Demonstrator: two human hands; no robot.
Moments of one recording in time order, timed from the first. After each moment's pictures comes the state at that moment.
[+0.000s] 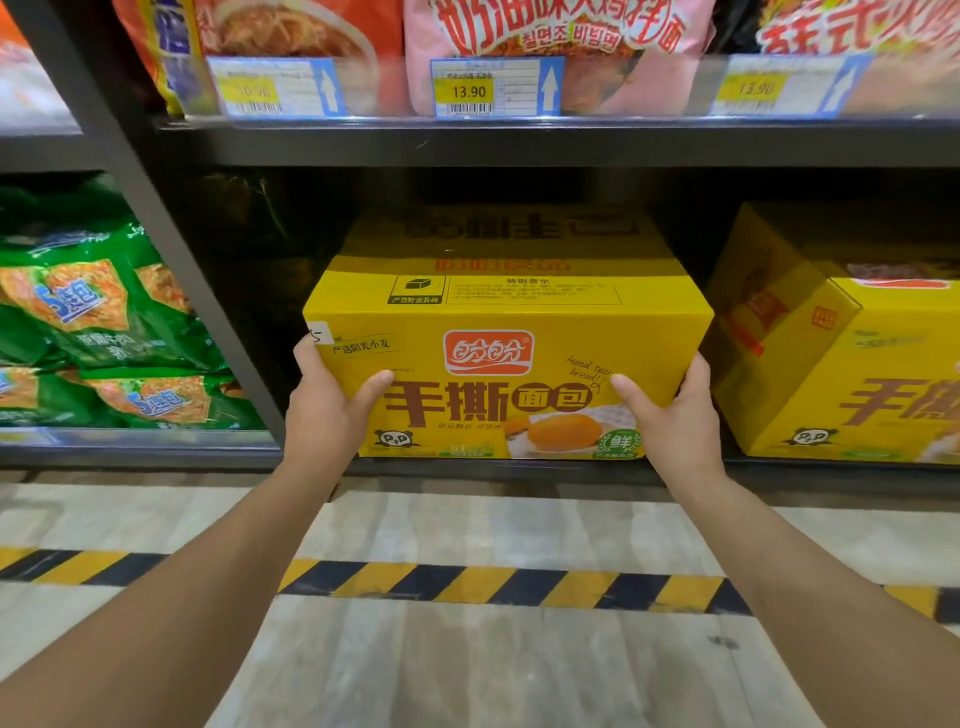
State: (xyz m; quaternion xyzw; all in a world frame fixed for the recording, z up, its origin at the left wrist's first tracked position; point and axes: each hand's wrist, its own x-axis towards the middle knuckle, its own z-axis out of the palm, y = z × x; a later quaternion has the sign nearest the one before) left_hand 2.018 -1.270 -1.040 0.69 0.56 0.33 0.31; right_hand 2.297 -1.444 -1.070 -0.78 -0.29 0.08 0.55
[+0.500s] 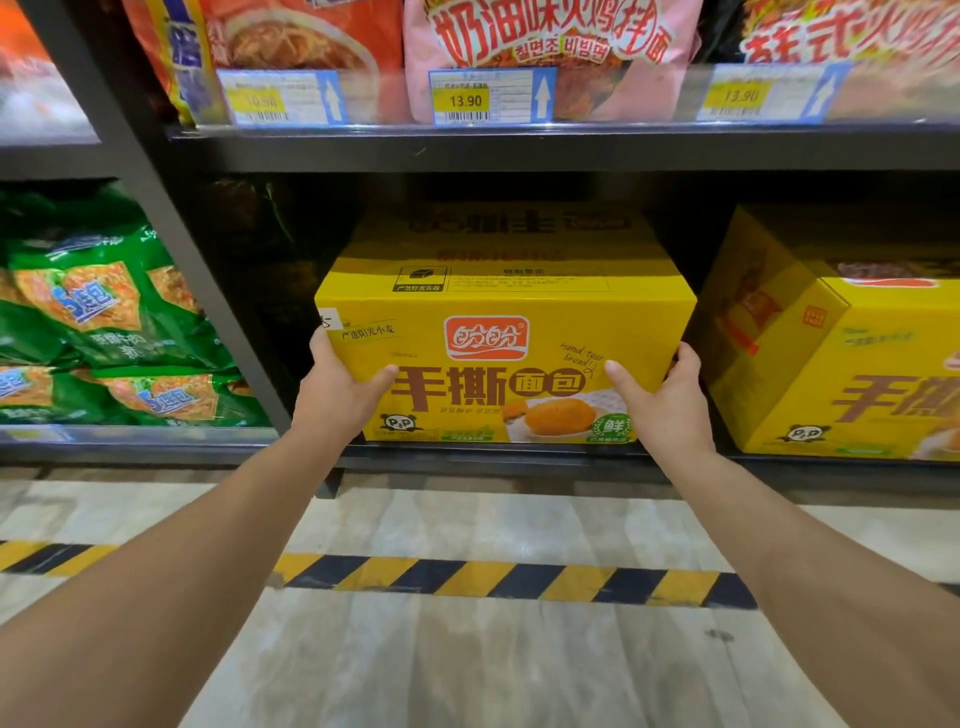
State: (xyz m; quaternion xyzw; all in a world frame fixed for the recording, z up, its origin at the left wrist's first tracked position) left_hand 2.024 -1.259 -1.030 0.70 0.56 0.29 0.34; right_hand 2.301 -1.438 -1.061 -0.81 -0.27 0.12 0.51
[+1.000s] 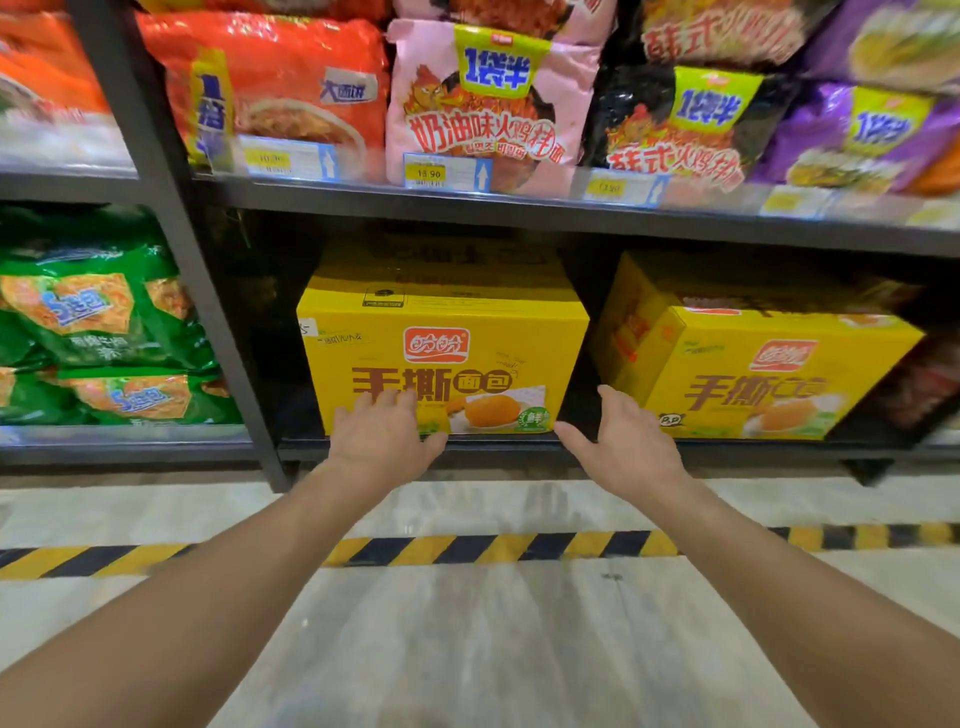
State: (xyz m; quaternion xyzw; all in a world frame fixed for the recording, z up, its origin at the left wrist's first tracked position) left_hand 2.036 -1.376 -0.992 0.90 0.44 0.02 0.07; right_hand 2.229 -1.554 -0.971 -0.92 -0.37 0.05 0.12
